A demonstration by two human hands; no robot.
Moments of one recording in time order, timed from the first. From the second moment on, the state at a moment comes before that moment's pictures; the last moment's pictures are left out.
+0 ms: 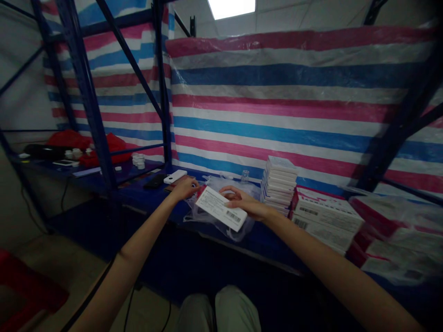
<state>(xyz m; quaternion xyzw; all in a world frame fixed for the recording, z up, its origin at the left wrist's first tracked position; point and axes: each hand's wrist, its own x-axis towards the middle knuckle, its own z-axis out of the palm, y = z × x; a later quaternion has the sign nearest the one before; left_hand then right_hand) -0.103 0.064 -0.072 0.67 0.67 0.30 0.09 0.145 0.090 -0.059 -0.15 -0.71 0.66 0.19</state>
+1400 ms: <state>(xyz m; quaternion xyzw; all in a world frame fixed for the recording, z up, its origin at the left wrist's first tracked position) -0.081 0.040 -0.072 0.58 0.46 0.61 0.30 0.120 0.186 -0.083 -0.28 -0.96 0.03 0.04</state>
